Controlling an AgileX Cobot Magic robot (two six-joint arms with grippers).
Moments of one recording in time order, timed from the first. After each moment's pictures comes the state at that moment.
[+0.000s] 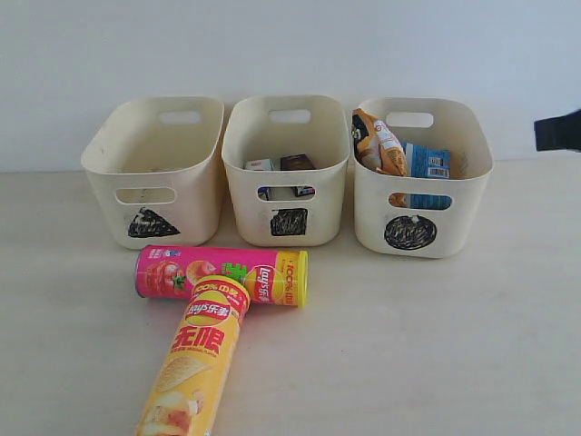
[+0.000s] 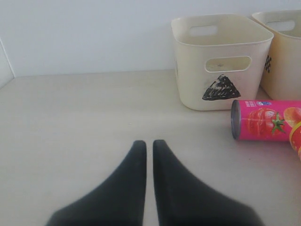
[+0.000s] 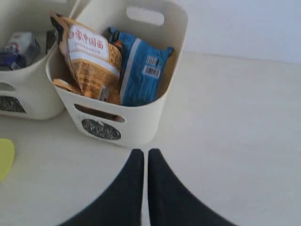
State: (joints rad) left arm 0.05 0.00 0.00 0.02 0.28 0.02; right arm 0.22 1.04 -0.81 -0.17 0.39 0.17
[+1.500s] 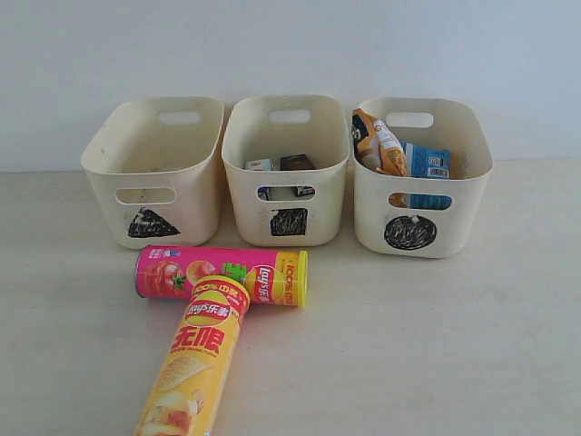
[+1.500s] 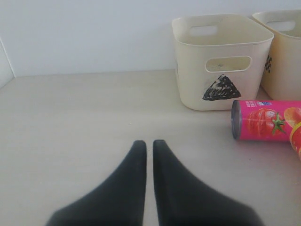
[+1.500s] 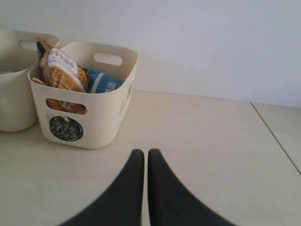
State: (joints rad) left arm 0.05 0.00 0.00 0.02 0.28 0.02; right arm 0.04 0.26 -0.28 -0.11 0.31 0.02
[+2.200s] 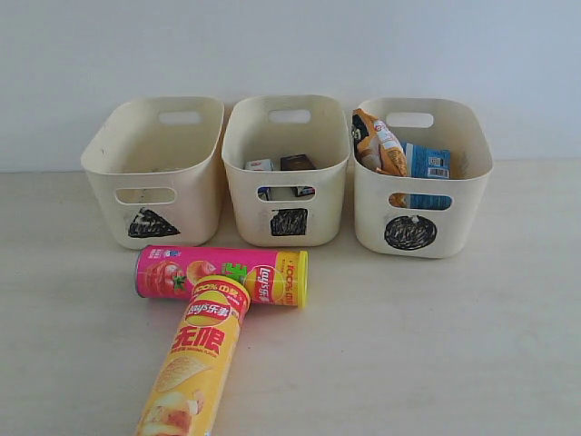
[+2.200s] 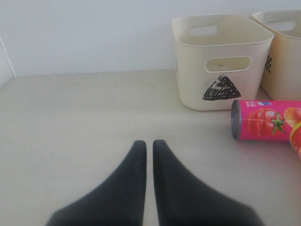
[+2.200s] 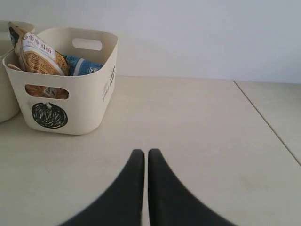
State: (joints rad) left arm 0.05 0.00 0.00 0.02 0.28 0.02; right arm -0.03 0.18 -0.25 -0.07 0.39 0.00
